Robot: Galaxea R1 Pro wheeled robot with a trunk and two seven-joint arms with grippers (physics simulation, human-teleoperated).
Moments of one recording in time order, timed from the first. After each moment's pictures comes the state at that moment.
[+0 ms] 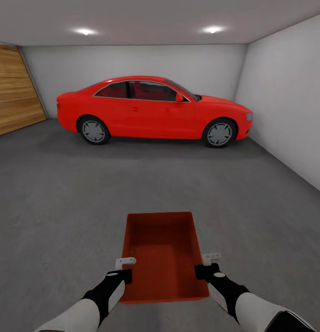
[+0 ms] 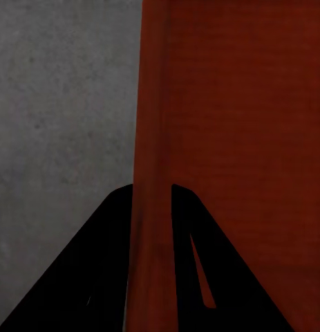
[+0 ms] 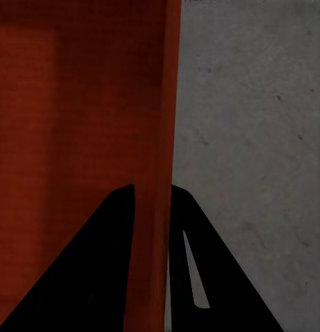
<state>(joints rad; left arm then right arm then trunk) -0.66 -0.15 0.01 -0.26 0.06 0.15 0.22 -0.72 0.02 0.60 -0.15 -0.49 -0.05 -0.09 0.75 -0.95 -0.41</state>
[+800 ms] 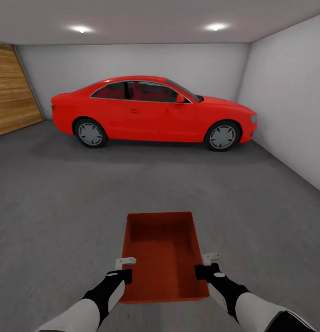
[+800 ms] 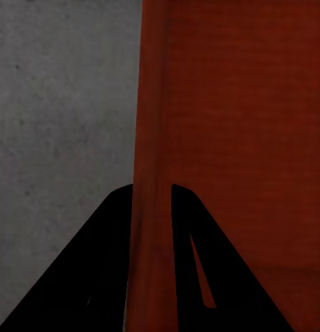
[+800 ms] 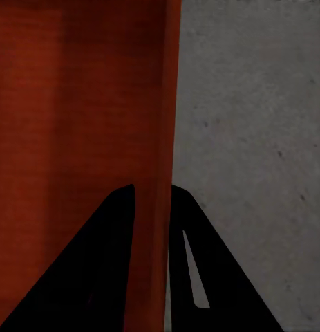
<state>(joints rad) -0.66 -0.15 0.01 -0.26 0.06 0.15 0.23 -0.72 0.02 0.60 -0.15 -0.49 -0.05 -0.09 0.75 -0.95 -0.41</state>
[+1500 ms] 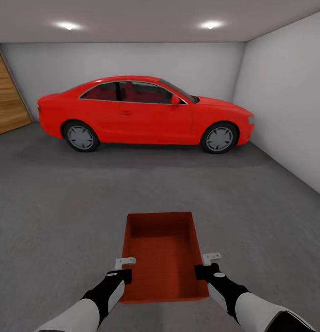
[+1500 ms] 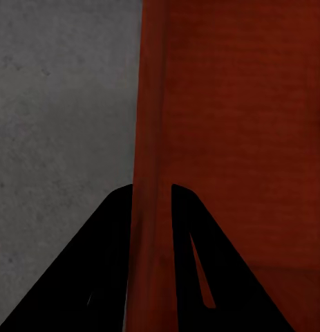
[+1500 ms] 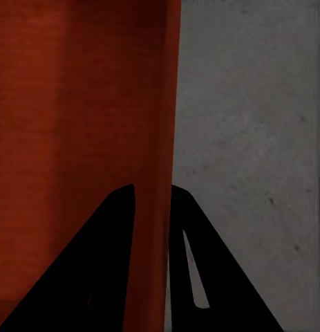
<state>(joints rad) -0.66 -0.15 0.01 -0.26 0.06 0.15 0.22 -0.72 0.02 0.60 -0.15 -0.49 -0.05 -0.09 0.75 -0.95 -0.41</state>
